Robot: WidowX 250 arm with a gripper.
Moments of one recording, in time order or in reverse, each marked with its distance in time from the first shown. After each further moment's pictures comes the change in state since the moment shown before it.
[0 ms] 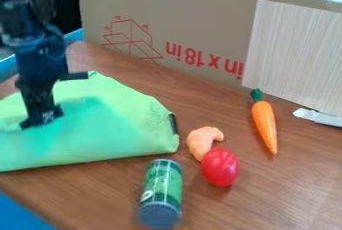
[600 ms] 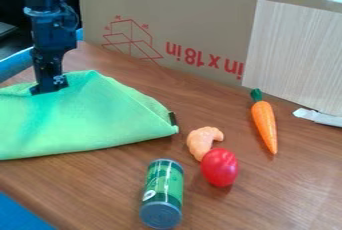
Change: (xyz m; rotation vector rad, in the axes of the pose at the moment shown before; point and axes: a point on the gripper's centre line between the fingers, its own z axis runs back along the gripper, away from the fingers) arm 0.026 0.058 -0.008 -0.020 0.088 0.000
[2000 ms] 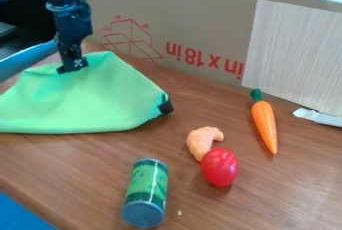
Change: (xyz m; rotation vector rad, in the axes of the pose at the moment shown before) arm 0.051 0.070 -0.019 0.106 -0.139 -0.066
